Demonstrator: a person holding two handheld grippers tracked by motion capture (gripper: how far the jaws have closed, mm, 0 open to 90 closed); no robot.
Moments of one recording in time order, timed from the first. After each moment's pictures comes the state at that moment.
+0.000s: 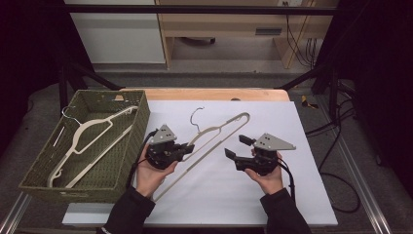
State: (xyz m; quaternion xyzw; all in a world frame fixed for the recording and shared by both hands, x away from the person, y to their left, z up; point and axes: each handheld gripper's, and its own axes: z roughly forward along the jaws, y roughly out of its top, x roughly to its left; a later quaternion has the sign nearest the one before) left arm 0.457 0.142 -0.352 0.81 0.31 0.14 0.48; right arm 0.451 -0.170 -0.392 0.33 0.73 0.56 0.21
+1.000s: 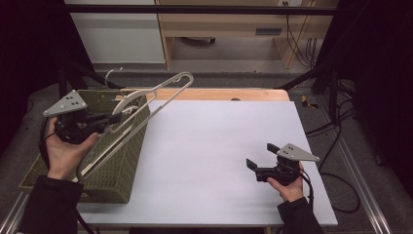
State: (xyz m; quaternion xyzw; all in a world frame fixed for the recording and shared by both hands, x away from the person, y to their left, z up) left arm 0.461 0.308 -0.256 0.78 0.33 0.24 0.48; right arm 0.433 -0.222 -0.412 0.39 0.72 0.53 0.22
